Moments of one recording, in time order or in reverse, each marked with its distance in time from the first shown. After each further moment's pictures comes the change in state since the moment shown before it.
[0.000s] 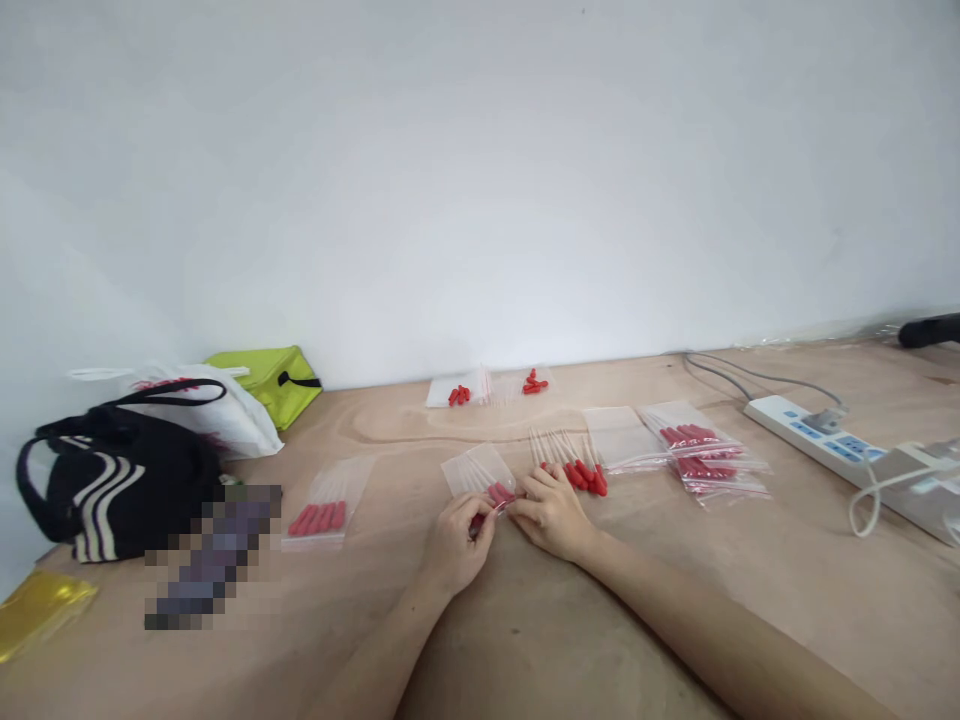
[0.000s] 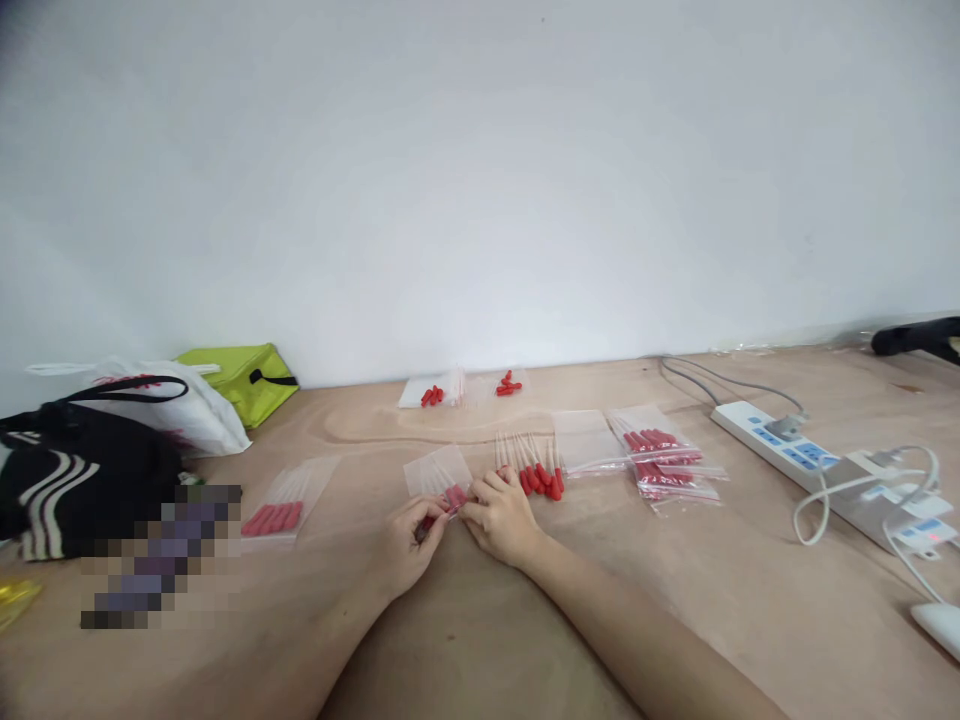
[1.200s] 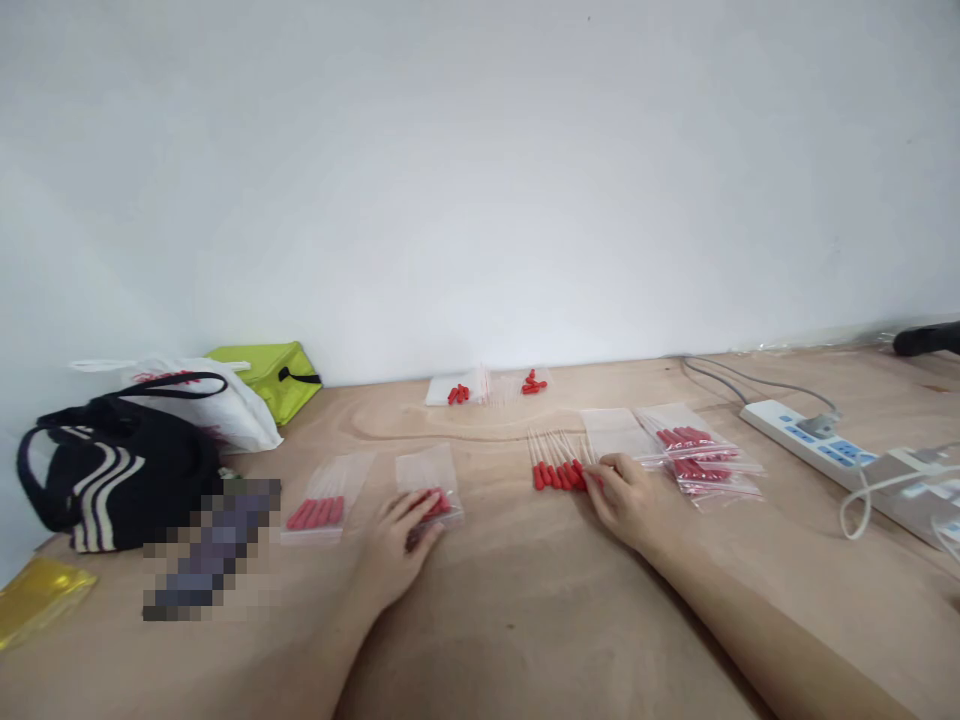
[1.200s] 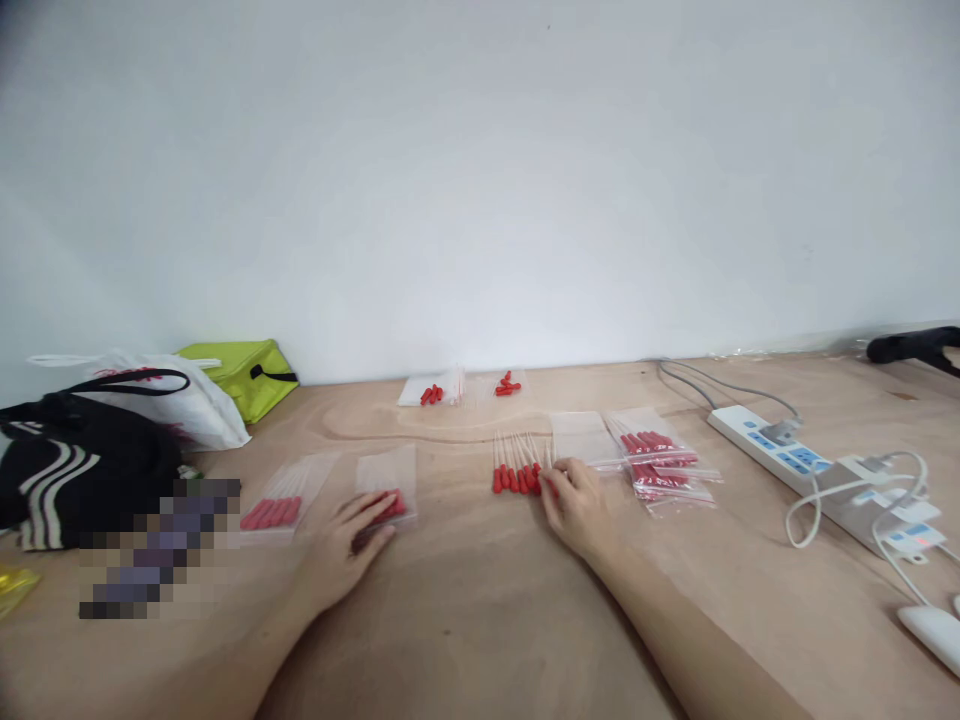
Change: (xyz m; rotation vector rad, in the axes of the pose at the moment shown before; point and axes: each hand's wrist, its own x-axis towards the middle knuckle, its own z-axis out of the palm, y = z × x) left_hand -0.031 -0.045 -0.057 0.455 -0.041 -0.043; right_hand -0.053 0.052 -0.045 -0.160 0.150 0.314
